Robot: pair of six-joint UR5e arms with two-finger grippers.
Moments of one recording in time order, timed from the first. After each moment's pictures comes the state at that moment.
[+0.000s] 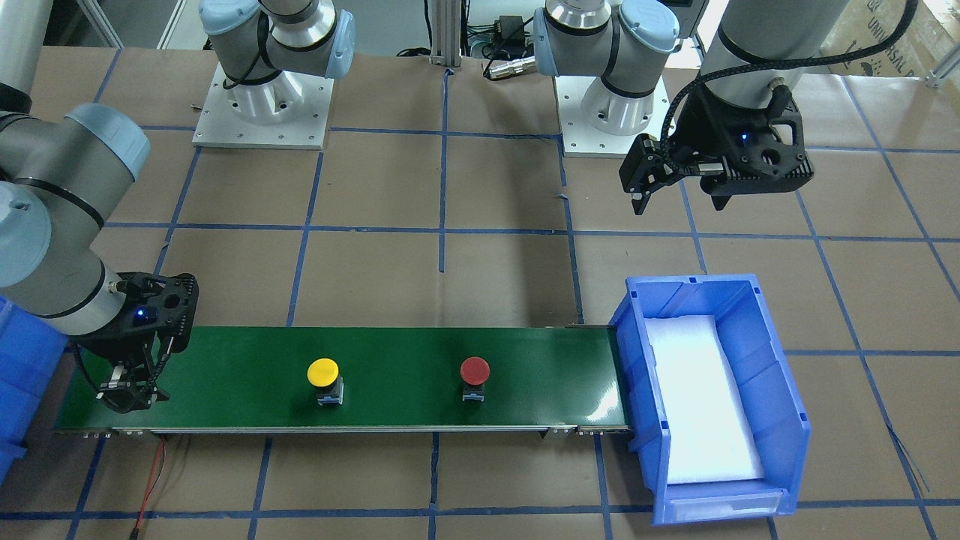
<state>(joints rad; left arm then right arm) -1.55 -1.60 -1.51 -1.58 1.62 -0.03 1.38 -1.21 1.66 -2.04 -1.54 -1.84</state>
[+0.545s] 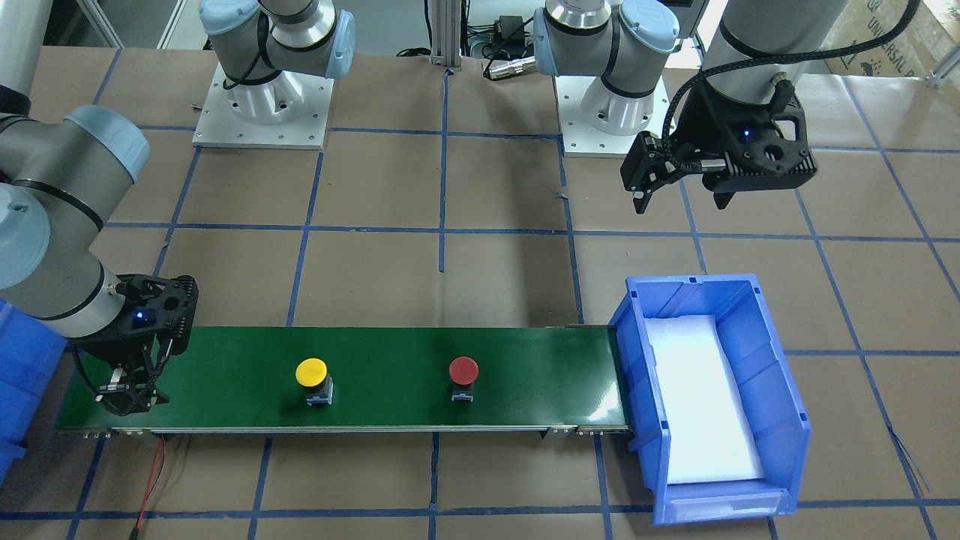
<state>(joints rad) -1.55 -1.60 -1.51 -1.58 1.63 -0.03 1.38 -1.21 1.65 -2.05 -1.53 -1.84</state>
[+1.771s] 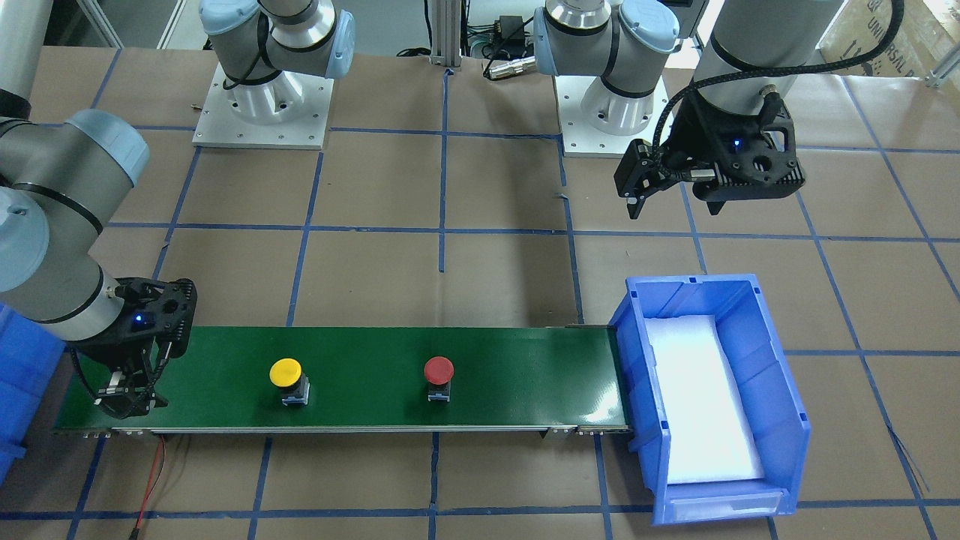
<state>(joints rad) -1.56 -1.61 -1.52 -1.57 1.62 -0.03 1.38 -1.20 1.65 -2.06 -1.53 -1.84</state>
